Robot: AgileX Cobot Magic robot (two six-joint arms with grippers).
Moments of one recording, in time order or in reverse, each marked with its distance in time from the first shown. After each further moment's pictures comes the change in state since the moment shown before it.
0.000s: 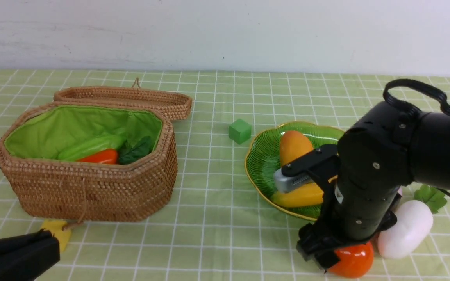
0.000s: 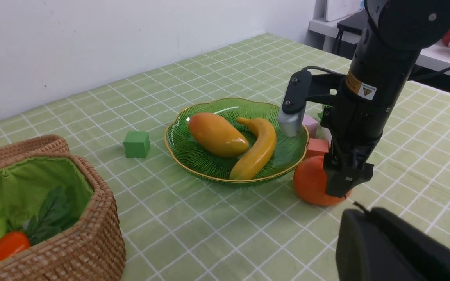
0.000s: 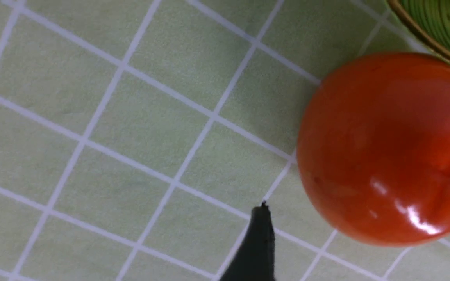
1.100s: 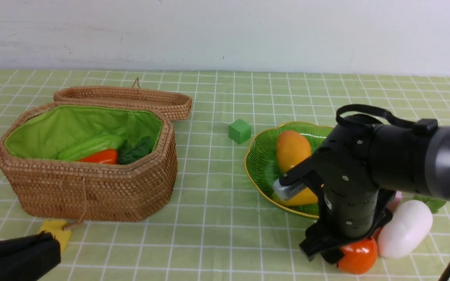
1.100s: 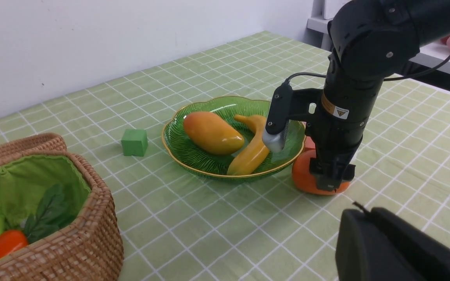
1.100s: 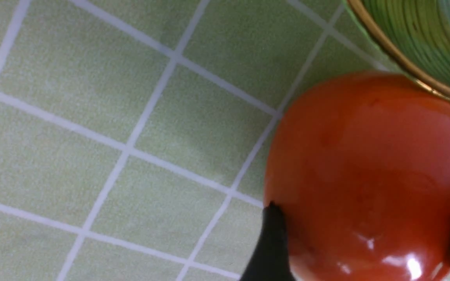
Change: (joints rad) right arm 0.002 0.108 -0.026 -0.121 0.016 0.054; left arm 0.000 0.000 0.000 0.001 0.006 0.000
